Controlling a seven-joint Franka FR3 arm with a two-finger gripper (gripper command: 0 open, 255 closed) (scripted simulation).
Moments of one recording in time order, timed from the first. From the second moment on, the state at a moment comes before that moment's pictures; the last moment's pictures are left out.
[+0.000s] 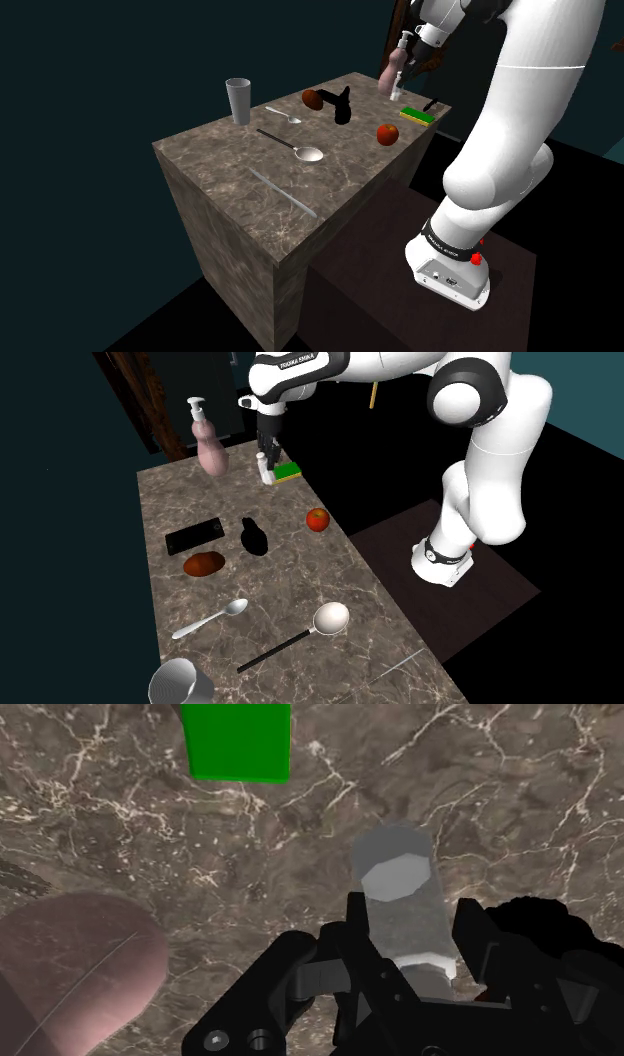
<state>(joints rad) -0.36 0.26 -0.67 -1.82 0.48 2.00 -1.24</state>
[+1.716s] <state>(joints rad) -0.40 0.36 -0.64 -1.89 0.58 2.13 -1.35</state>
